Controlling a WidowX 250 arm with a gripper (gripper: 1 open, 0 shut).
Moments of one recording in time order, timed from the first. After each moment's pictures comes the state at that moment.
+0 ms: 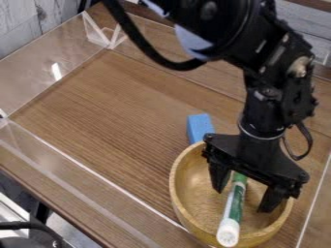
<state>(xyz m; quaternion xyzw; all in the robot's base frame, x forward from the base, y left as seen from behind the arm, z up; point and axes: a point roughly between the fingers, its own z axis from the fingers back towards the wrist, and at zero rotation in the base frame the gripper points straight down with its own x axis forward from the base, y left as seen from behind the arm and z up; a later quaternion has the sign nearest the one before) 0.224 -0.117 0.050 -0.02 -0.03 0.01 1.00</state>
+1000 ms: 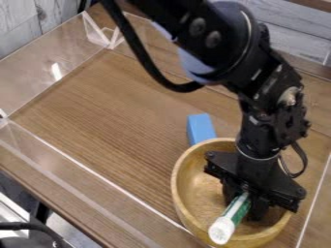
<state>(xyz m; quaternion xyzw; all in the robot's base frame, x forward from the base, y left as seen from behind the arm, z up) 0.224 -0.121 0.028 -0.03 -0.04 0.00 1.00</state>
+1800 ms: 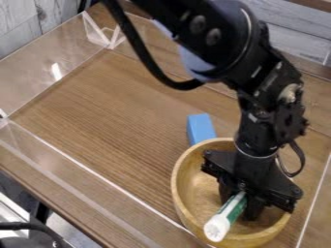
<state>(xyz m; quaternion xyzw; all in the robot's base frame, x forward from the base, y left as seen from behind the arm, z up) 0.224 -0.114 0.029 -0.03 -0.03 0.00 1.00</state>
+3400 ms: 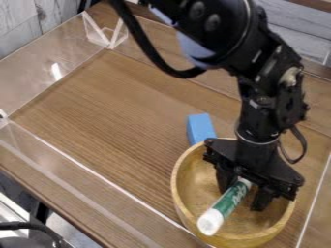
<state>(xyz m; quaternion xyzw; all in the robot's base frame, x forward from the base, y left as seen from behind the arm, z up) 0.235 -0.108 0.039 -0.03 -0.04 0.00 1.00</state>
